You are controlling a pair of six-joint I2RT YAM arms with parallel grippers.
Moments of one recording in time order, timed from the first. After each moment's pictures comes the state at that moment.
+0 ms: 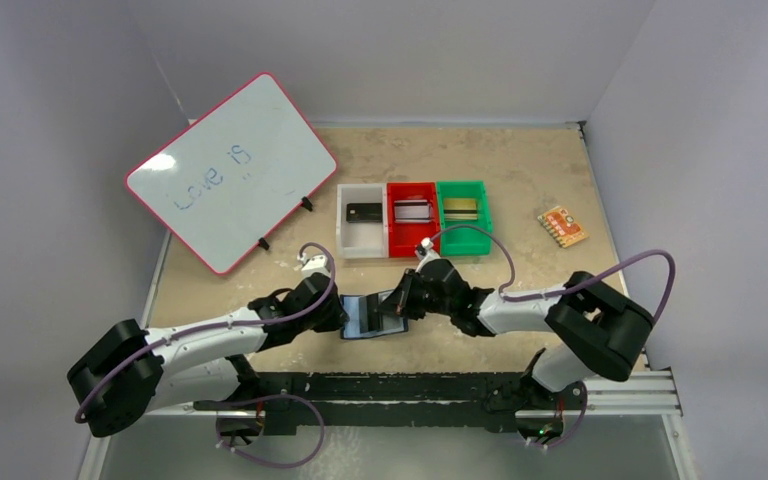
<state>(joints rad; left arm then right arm) -0.88 1.10 0.38 -0.14 -0.18 -0.91 0.90 1.49 0.46 0.44 -0.12 1.12</state>
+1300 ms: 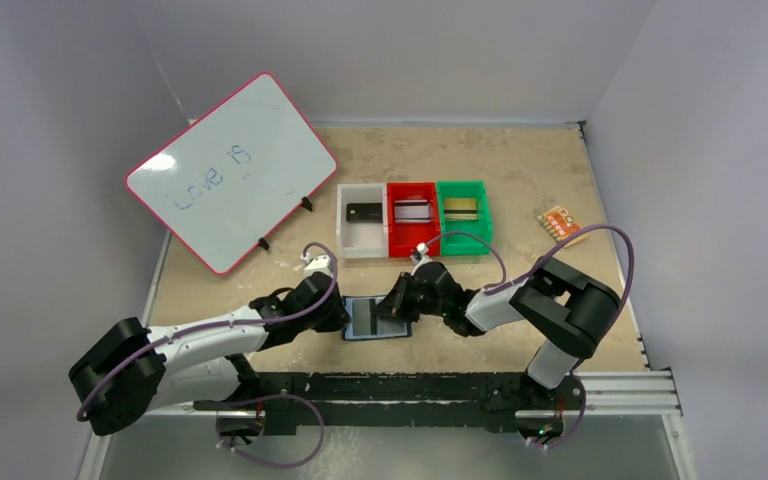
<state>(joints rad) -0.88 1.11 0.38 -0.13 -0.14 -0.89 0.90 1.67 0.46 0.60 -0.16 1.18</state>
